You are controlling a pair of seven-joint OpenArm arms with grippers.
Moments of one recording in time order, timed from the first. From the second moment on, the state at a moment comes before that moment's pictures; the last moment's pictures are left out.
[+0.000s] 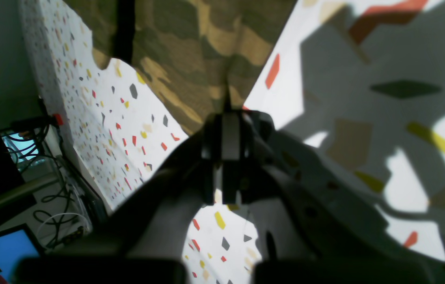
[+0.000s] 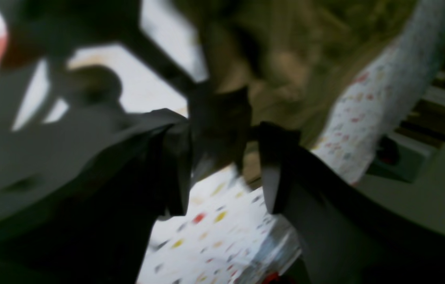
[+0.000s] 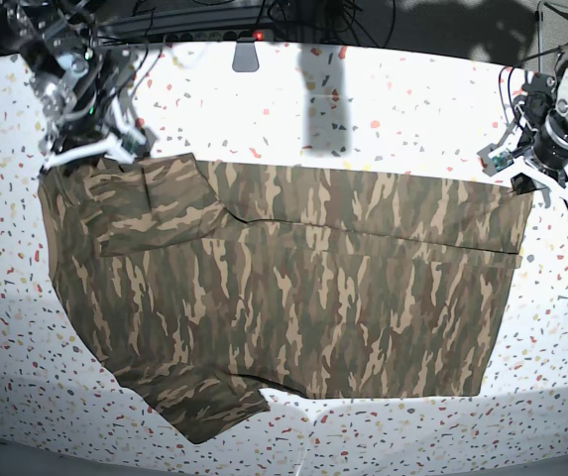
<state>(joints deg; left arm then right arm) 12.2 -40.5 14.8 82.2 30.7 -22.0 10.5 -19.8 41.3 -17.2 102.1 -21.5 11.0 -48.1</state>
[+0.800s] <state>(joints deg) 11.8 -40.8 14.8 82.5 23.5 -21.7 19.1 -18.2 41.3 -17.2 97.6 -19.4 8.4 -48.2</state>
